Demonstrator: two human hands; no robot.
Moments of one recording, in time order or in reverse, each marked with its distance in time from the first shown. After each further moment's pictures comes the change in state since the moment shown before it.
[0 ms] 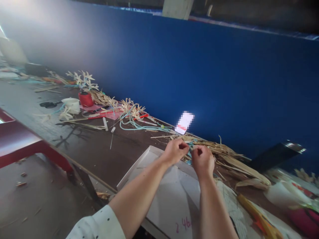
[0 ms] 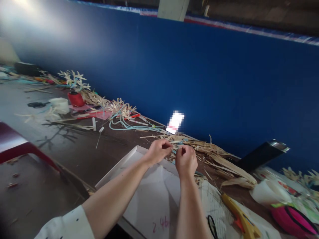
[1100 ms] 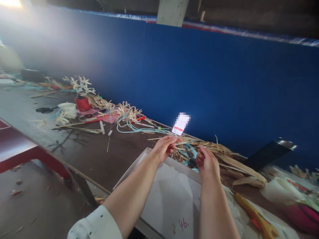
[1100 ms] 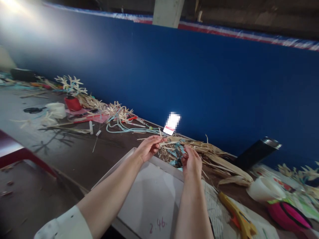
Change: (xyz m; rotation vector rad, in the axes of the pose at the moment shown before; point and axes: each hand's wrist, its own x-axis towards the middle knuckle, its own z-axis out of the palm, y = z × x) left_hand 0.005 0.004 -0.021 -0.914 -0.099 -0.294; right_hand 0.013 0.018 -0.007 1.271 0.037 0.715
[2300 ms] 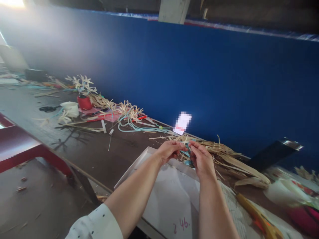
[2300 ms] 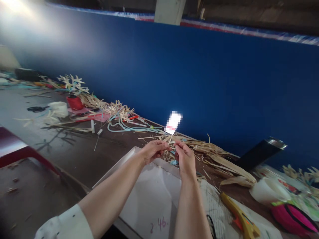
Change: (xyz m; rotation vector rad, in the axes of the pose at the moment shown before) left_hand 0.002 -0.013 0.003 0.266 -0.020 -0.134; right_hand -0.013 0.009 0.011 -0.326 -0.253 -0.076
